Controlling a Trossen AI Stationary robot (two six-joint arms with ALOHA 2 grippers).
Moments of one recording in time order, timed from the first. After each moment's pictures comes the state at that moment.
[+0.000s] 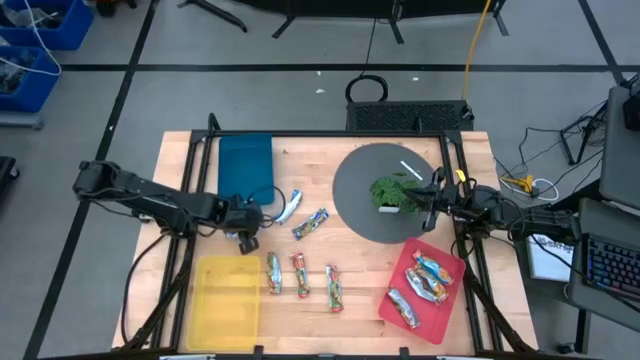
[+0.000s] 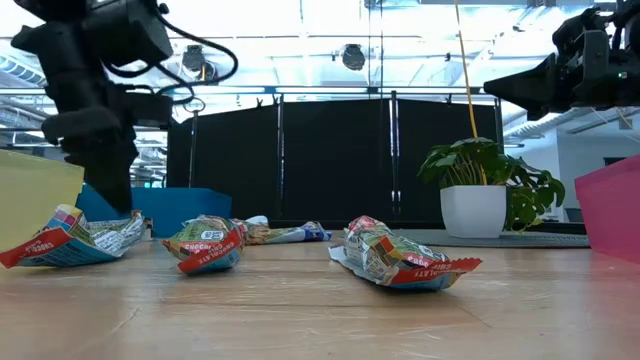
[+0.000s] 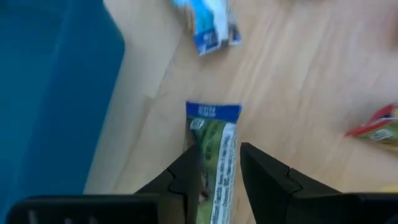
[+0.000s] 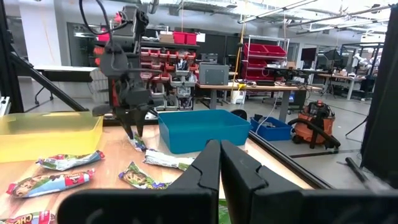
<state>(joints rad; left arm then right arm) -0.13 1.20 0.56 -0.58 -0.18 -0.49 -0.12 0.01 0.02 0.10 0.16 -0.07</state>
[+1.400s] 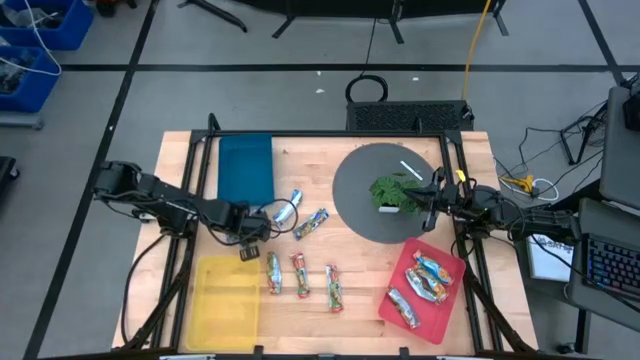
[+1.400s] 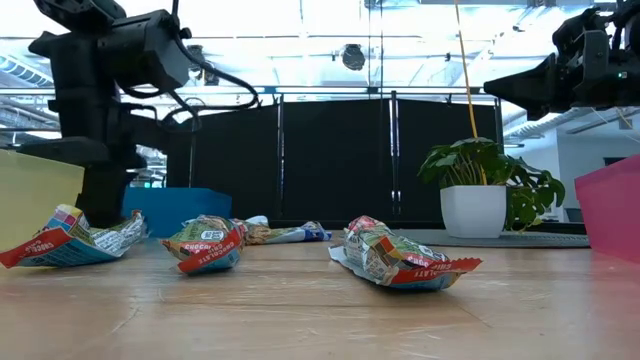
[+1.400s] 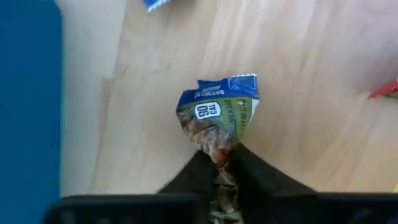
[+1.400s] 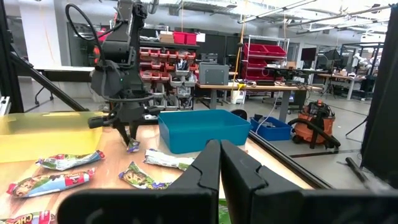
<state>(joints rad) -0.15 1.42 0.64 -0.63 -0.13 -0.40 -0.12 0.01 0.02 0.10 0.16 -0.07</state>
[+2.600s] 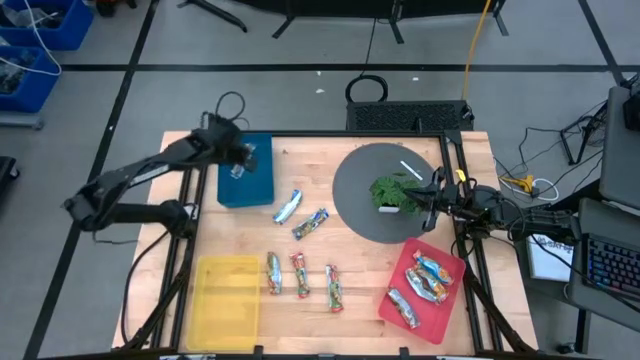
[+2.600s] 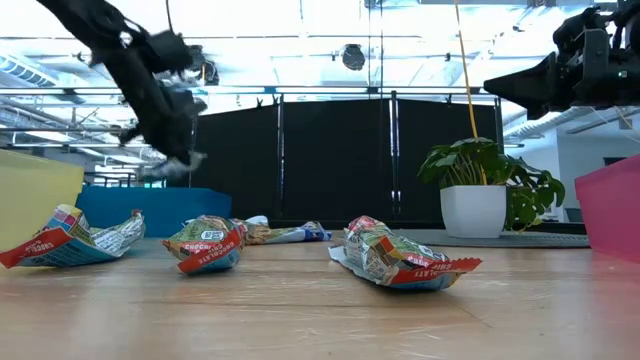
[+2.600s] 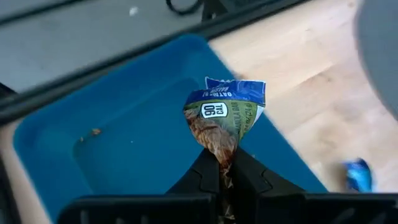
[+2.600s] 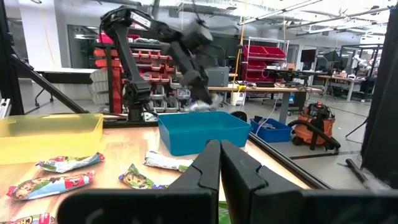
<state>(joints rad) 0.78 1.10 0.72 -0.49 -0.06 -0.30 -0.12 0.01 0.02 0.11 0.16 -0.06</state>
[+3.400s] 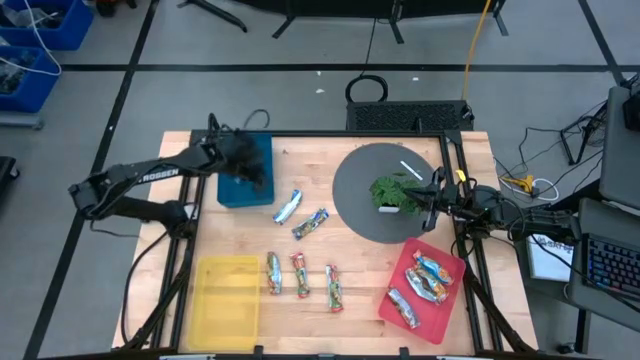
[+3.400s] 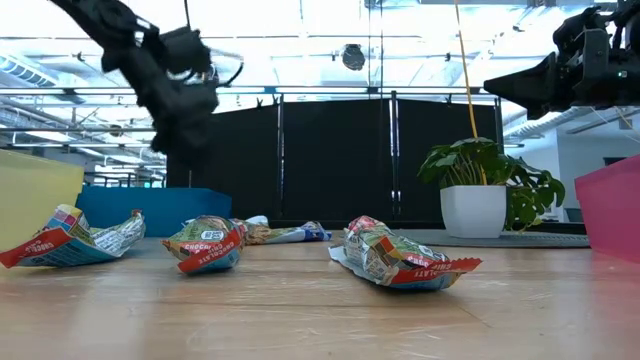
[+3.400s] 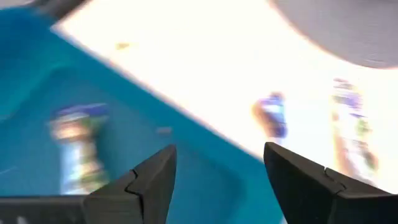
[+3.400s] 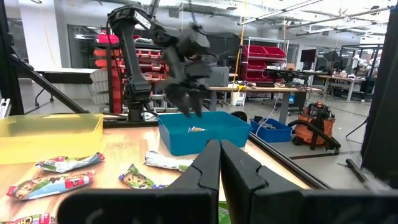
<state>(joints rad) 0.60 1.19 0.72 -0.45 0.15 -0.14 -0.12 0.01 0.02 0.11 0.16 -0.07</state>
